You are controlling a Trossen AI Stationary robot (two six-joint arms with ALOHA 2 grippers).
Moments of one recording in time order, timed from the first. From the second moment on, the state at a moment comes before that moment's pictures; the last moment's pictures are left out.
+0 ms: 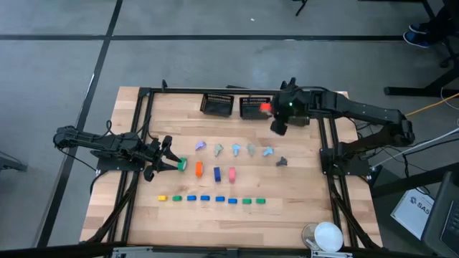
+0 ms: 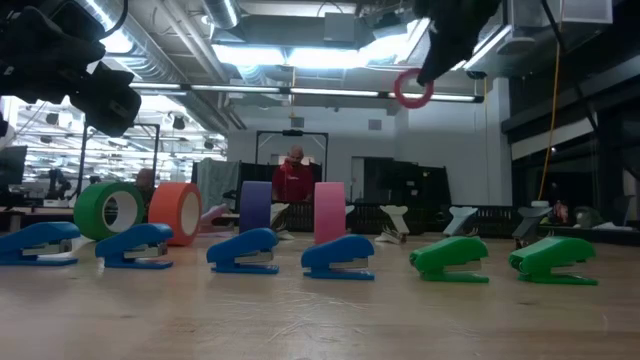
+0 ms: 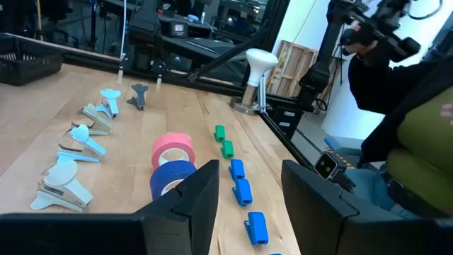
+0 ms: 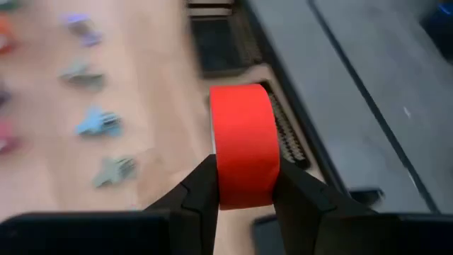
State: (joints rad) left arm -0.14 0.11 0.01 0.04 0.15 -0.29; right arm -0.25 1.28 1.29 -0.89 0.31 0.00
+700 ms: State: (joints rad) left arm -0.14 0.11 0.01 0.04 0.15 -0.29; right arm -0.66 1.30 1.29 -0.90 0.26 -0.09
